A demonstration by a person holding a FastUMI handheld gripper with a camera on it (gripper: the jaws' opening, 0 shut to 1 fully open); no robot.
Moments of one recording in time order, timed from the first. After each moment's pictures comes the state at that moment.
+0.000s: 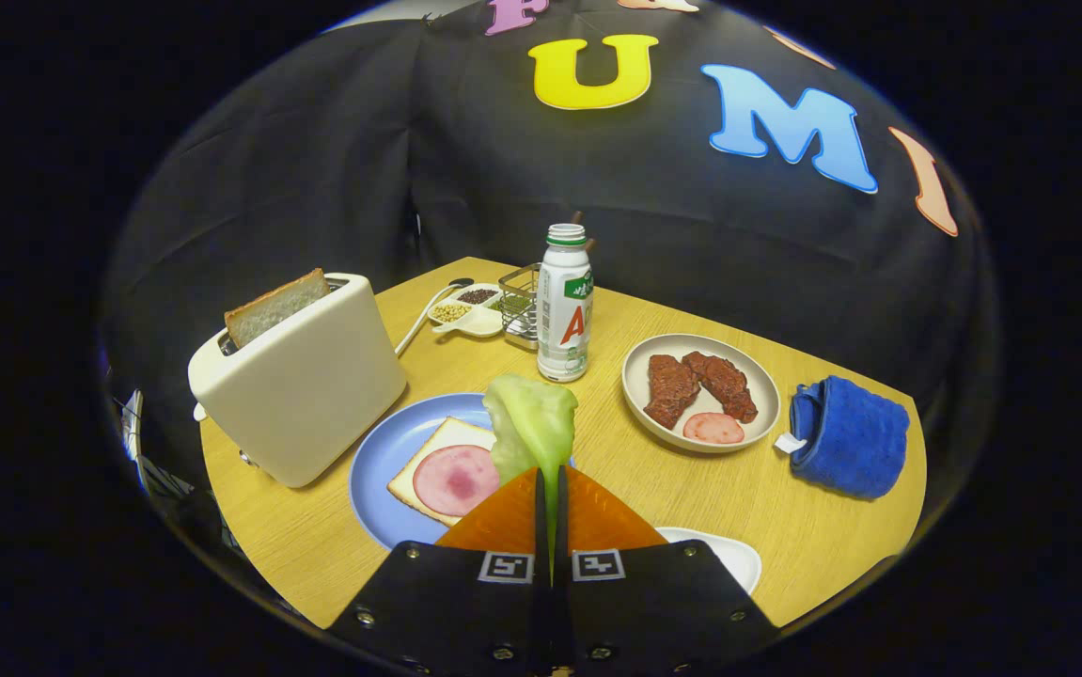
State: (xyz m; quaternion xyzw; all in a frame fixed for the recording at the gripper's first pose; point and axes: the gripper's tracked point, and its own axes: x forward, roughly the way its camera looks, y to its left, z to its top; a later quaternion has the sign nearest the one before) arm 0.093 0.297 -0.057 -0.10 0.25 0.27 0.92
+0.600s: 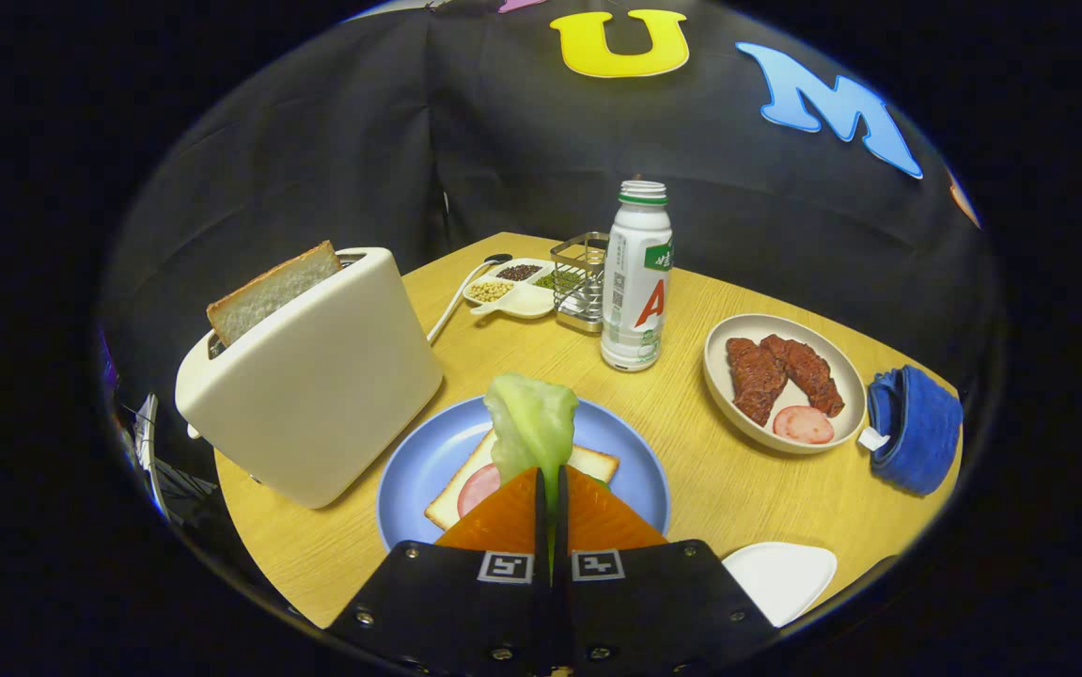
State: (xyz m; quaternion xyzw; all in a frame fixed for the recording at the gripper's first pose) arm 0.095 0.359 -0.091 -0.08 0.30 0.32 0.90
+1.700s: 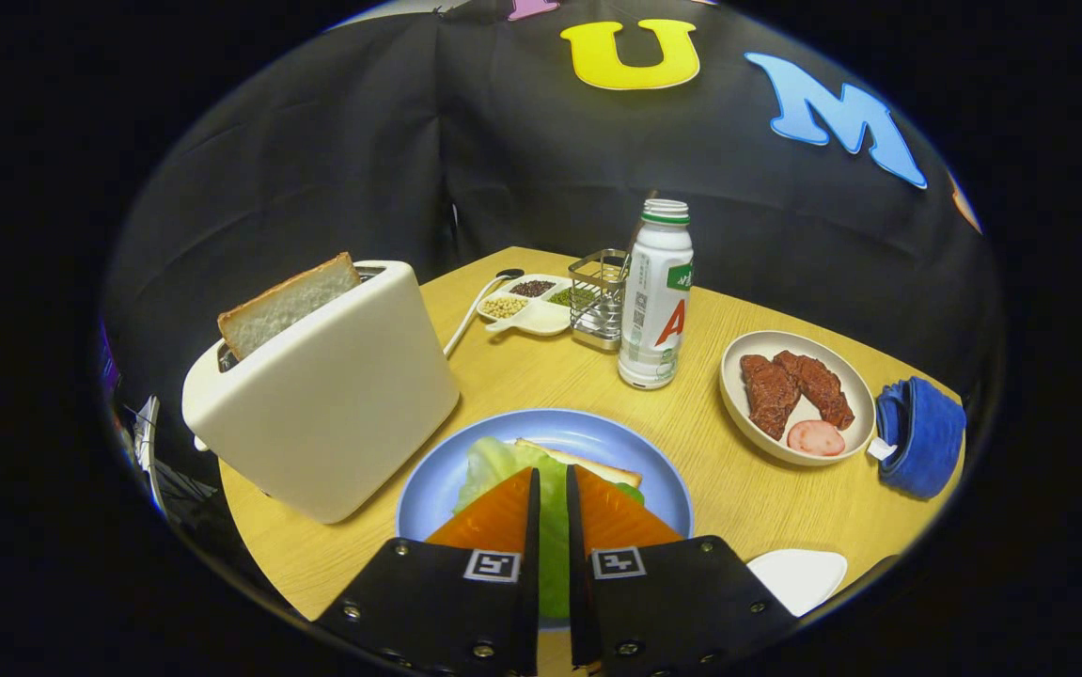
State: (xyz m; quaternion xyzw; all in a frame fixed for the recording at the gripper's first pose) arm 0.093 0.371 -0.072 -0.07 0.27 0.32 0.91
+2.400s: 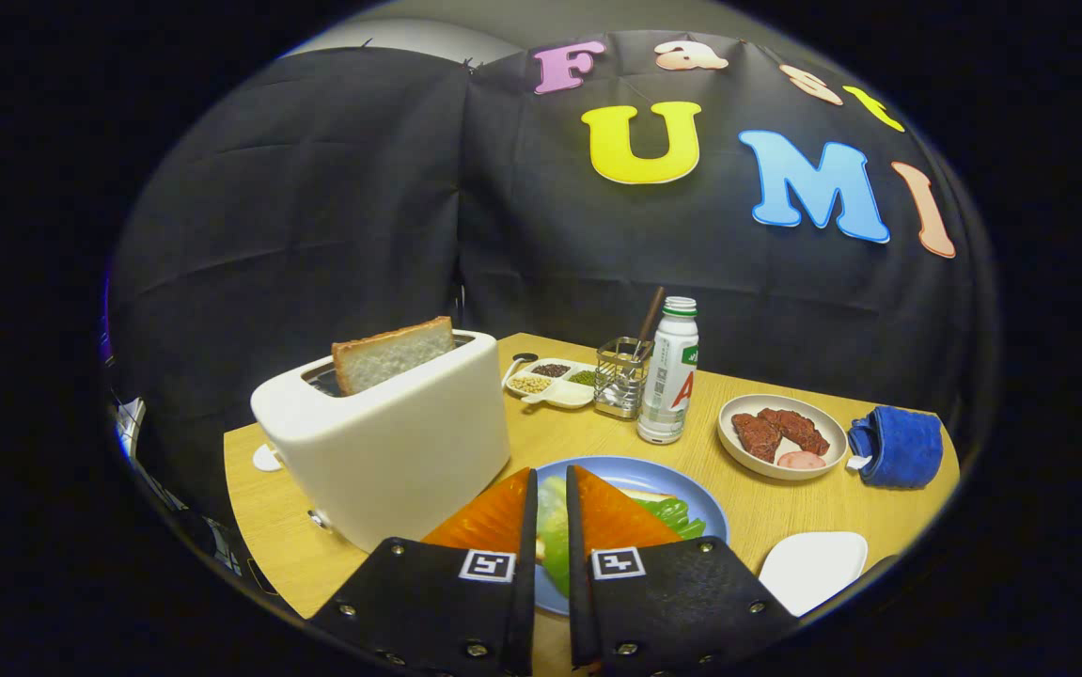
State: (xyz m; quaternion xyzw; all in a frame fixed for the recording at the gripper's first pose) arm 0.023 0.409 -0.028 -0.05 0.11 0.30 0.95
